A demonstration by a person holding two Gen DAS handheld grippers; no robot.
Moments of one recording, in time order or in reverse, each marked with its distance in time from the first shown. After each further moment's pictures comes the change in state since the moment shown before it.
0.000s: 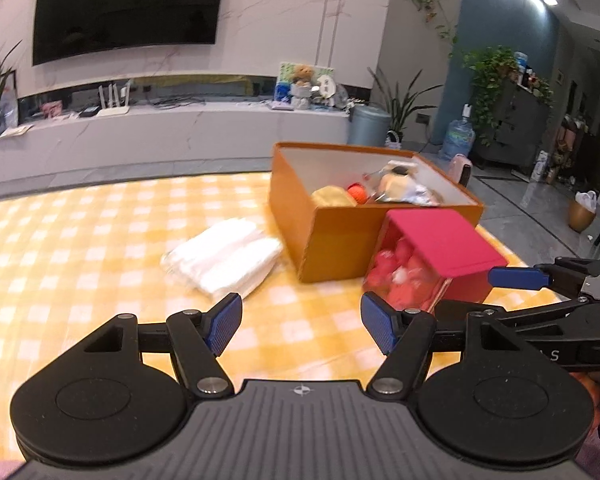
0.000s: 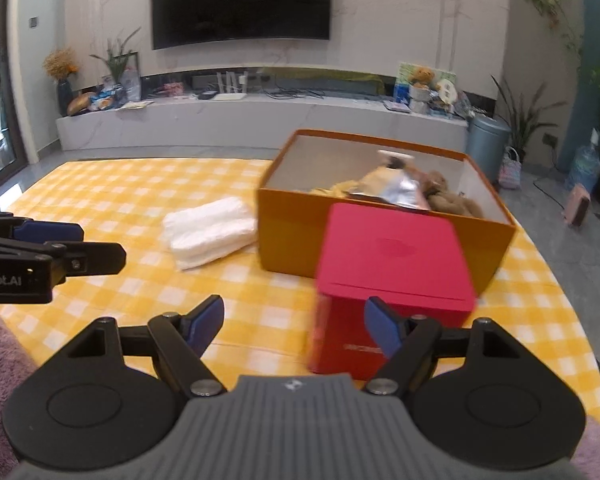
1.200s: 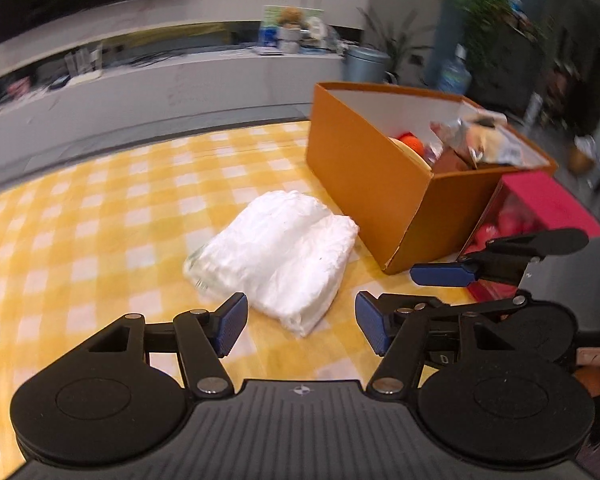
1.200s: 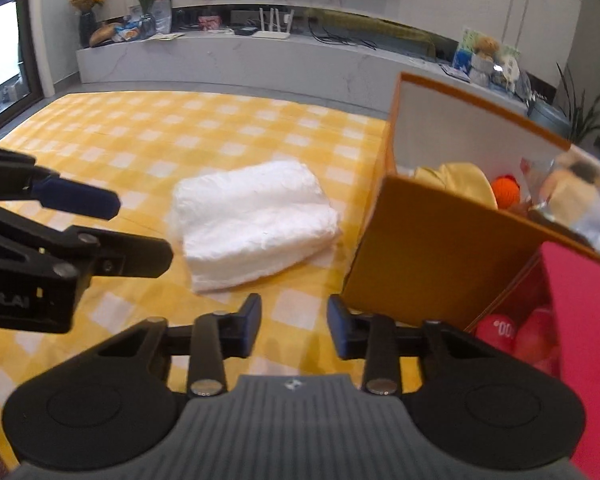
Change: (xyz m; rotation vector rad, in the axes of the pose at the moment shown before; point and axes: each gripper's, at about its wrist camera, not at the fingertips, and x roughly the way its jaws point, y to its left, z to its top) left arm 0.106 0.085 0.021 0.118 0.175 -0.073; right arm 0.180 0.062 0.036 -0.100 0.178 0.049
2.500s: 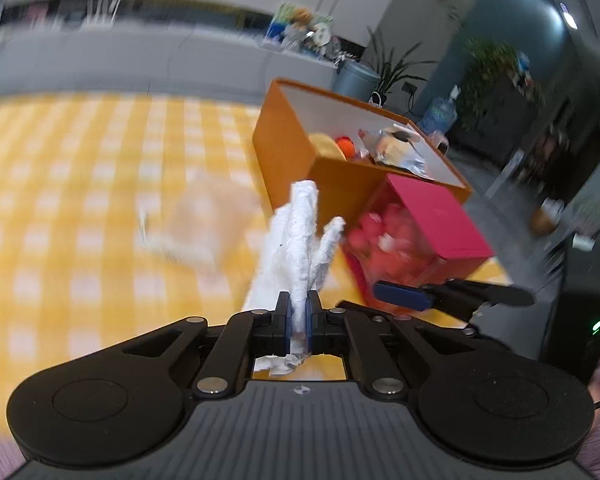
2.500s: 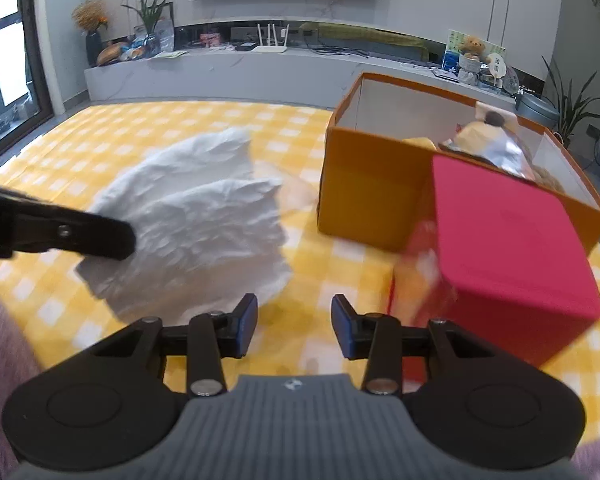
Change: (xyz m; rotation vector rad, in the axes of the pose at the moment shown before) left arm -0.091 -0.051 -0.047 -0.322 0.015 -0.148; right arm -0.099 -0.014 -0.070 0.031 -0.042 0.035
